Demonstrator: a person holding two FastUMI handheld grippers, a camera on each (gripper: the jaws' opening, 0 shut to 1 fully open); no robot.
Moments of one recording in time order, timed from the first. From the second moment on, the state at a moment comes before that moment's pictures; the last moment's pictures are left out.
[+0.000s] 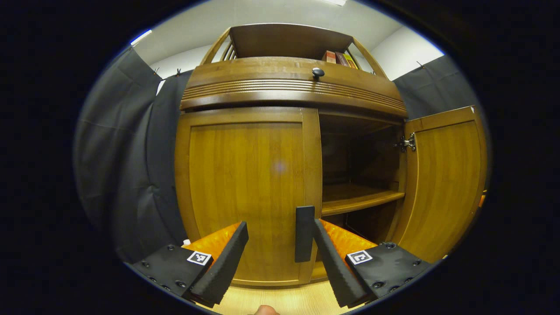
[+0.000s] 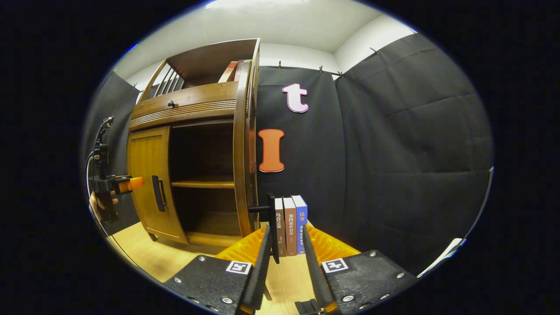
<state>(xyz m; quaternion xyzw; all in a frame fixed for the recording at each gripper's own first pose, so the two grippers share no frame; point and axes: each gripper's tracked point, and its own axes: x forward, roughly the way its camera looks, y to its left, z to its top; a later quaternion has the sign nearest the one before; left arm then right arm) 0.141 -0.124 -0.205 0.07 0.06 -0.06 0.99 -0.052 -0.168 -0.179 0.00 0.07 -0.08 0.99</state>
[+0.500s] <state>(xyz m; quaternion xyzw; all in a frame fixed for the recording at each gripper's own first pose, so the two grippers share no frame) 0.186 -0.140 -0.253 0.06 0.09 -0.06 0.99 -0.060 -0.185 -0.166 -0.02 0.05 -0.11 0.99</state>
